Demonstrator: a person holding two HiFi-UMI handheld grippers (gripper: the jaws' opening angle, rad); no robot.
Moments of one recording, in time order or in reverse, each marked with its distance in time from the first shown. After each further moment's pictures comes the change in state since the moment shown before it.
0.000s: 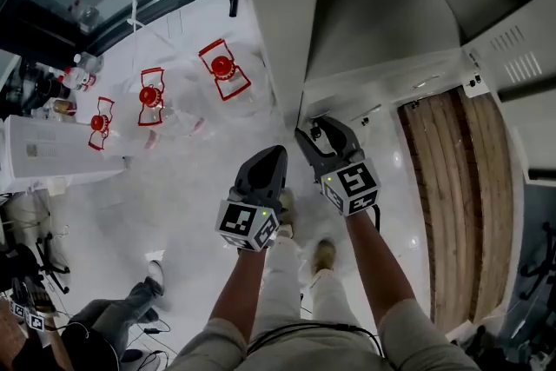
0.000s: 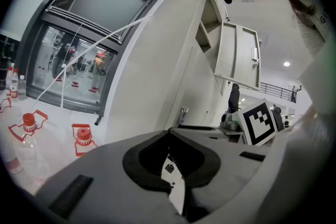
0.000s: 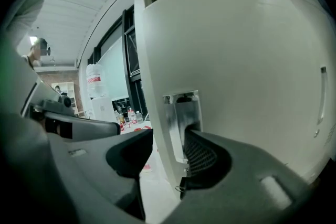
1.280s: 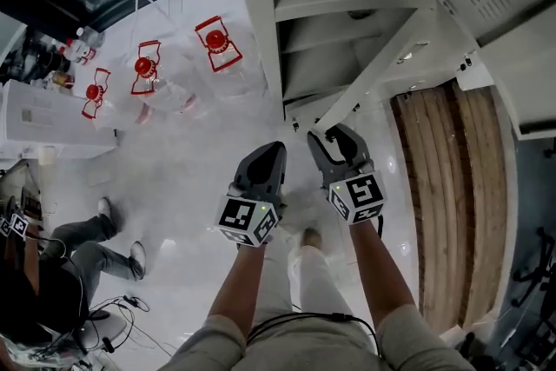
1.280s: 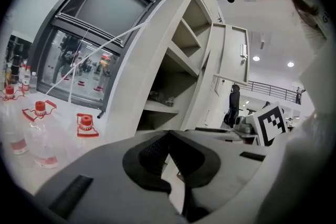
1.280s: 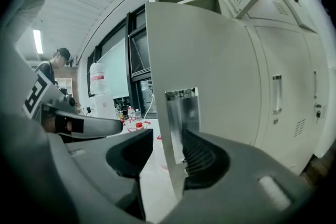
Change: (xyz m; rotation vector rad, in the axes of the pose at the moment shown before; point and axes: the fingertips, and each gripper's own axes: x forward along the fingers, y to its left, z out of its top) left arm -0.044 -0.068 -0.052 -0.022 -0.034 0.046; right arm -0.114 0.010 -0.042 -0.033 -0.021 -0.057
